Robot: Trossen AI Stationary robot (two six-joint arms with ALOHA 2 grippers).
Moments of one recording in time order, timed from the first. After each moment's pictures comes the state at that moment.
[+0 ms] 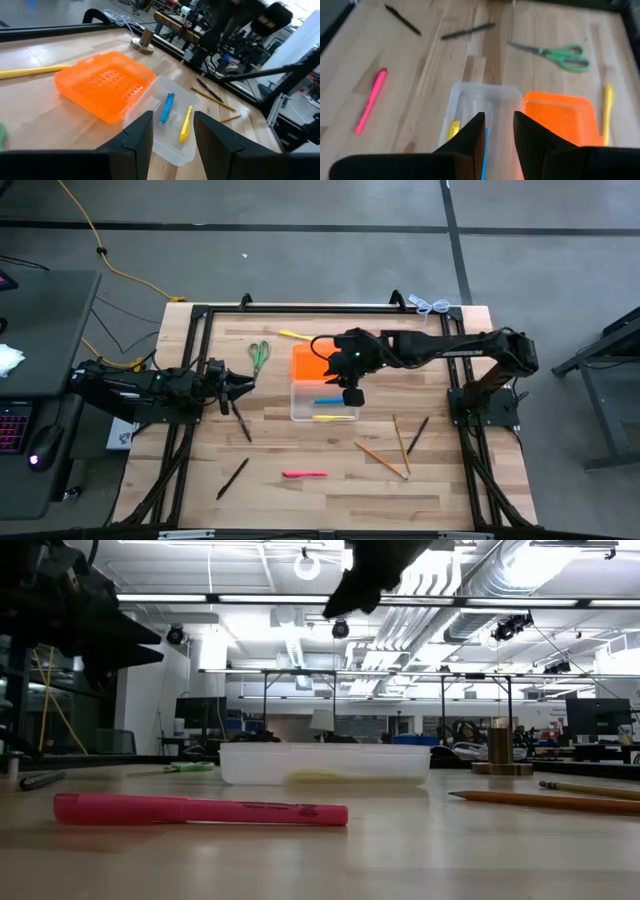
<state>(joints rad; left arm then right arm) -0.17 0.11 0.08 -0.13 -0.40 -0.53 -0.09 1.59 1.36 -0.49 -0.13 -0.17</state>
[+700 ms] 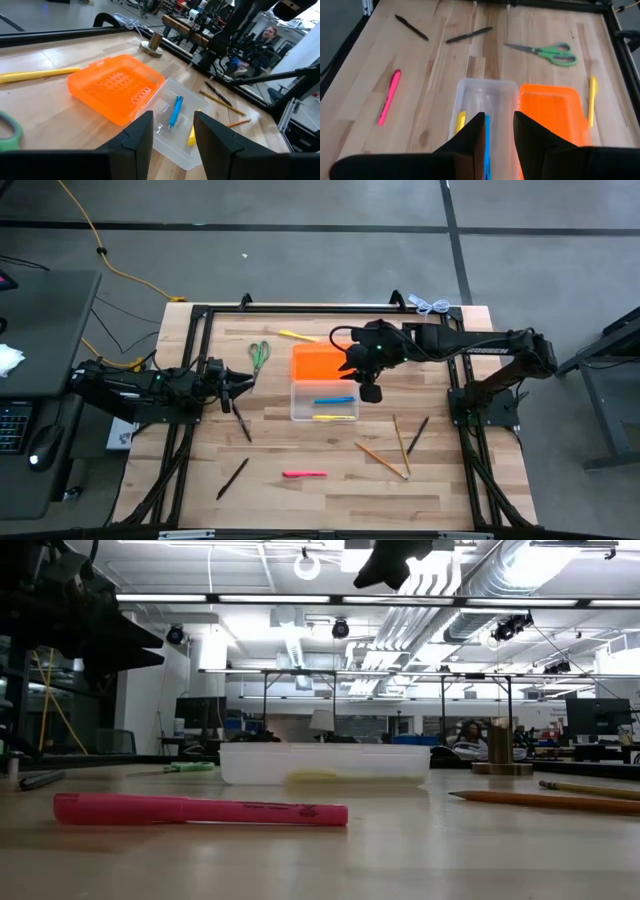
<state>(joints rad) -0.17 0.11 0.08 -0.13 -0.44 -0.53 -0.09 1.44 1.36 -0.63 -0.13 -0.13</state>
